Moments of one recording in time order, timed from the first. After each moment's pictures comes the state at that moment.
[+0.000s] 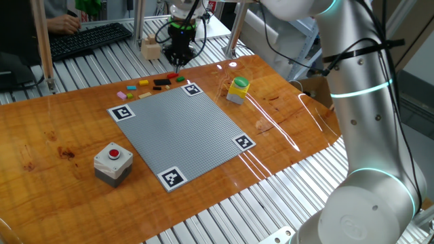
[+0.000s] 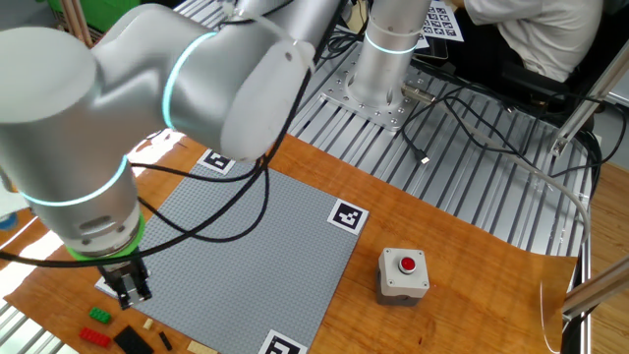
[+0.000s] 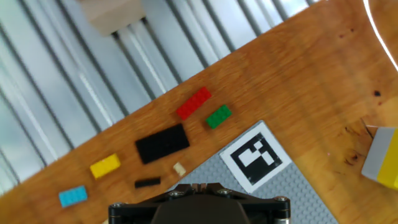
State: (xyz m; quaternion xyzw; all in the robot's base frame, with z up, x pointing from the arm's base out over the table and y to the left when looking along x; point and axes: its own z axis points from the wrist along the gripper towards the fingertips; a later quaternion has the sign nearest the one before) arm 0.775 -0.088 0.090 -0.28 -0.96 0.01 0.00
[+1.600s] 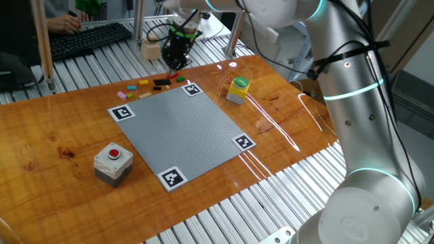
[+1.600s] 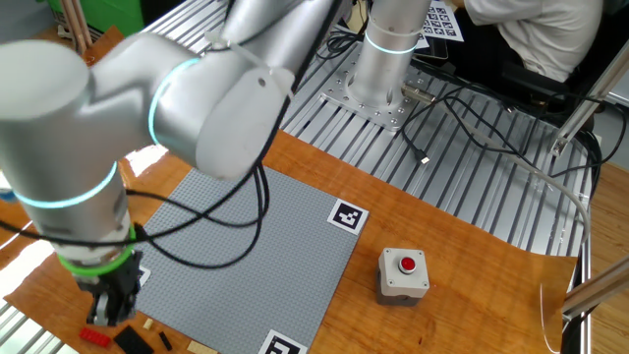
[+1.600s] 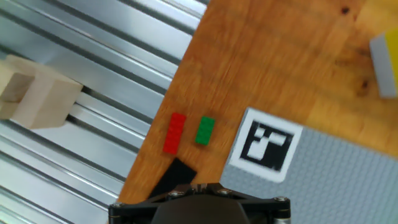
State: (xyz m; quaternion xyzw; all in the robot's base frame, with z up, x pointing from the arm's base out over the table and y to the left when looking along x) arm 0.801 -0.074 0.051 -0.56 -0.83 -0.04 -0.02
